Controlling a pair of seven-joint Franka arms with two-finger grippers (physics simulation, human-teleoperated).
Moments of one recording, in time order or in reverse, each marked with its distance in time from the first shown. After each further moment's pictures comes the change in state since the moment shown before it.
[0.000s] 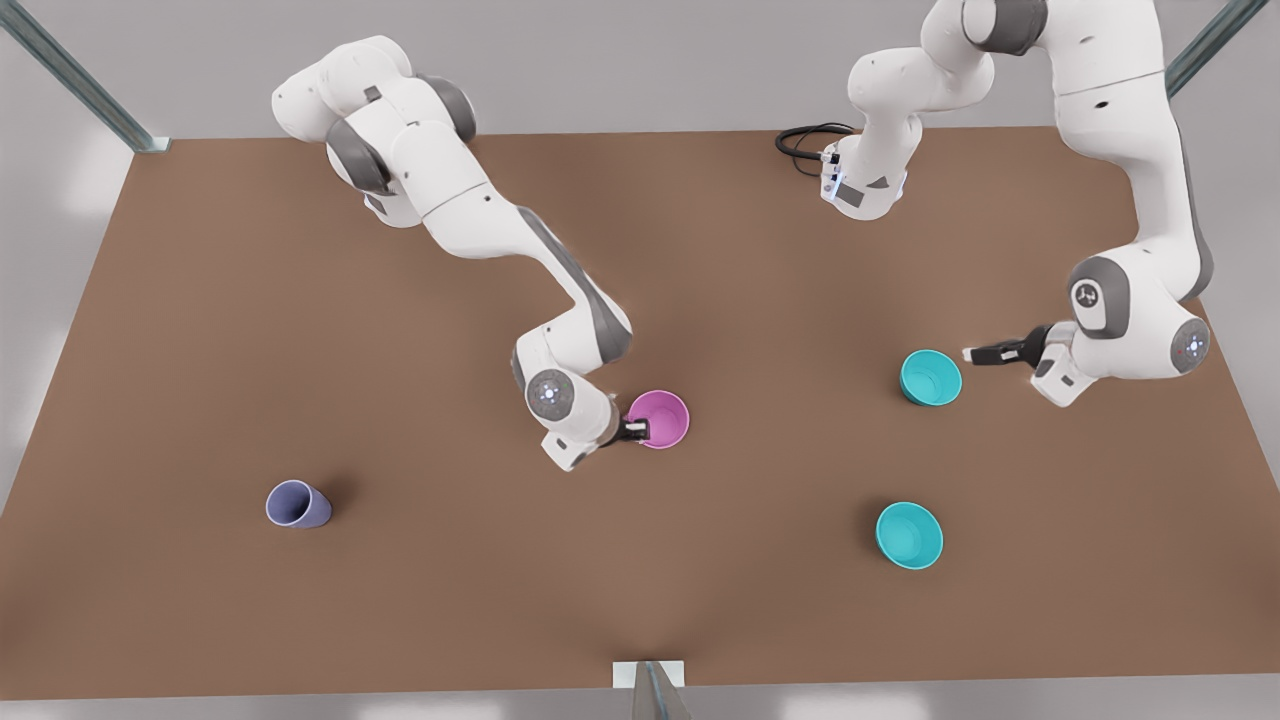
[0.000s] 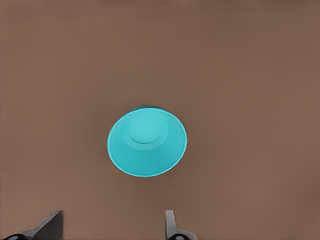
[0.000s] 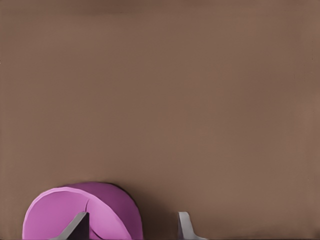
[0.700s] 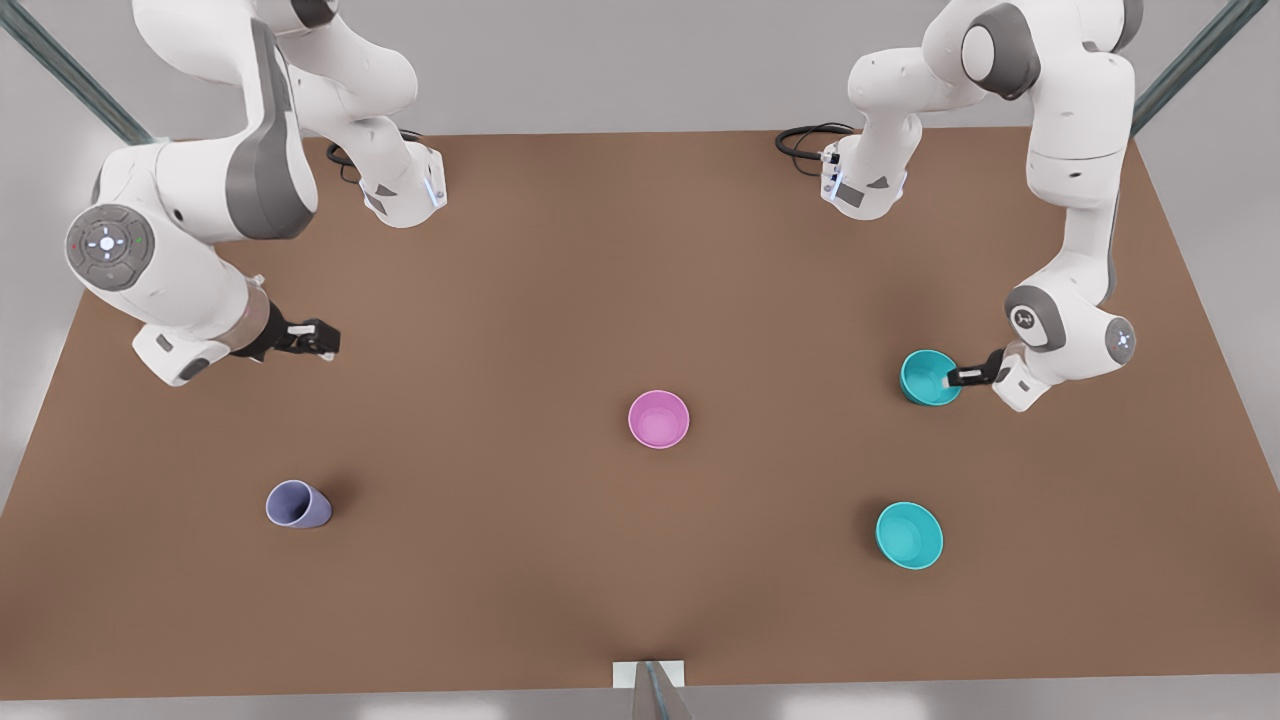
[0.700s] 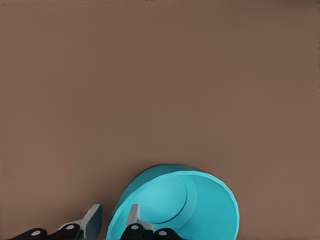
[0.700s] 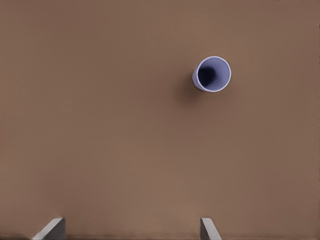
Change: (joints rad) left arm -0.009 0.132 0.004 -0.205 -0.203 0.480 0.329; right arm -0.435 -0.689 -0.002 -0.176 -0.473 -0.732 -0.357
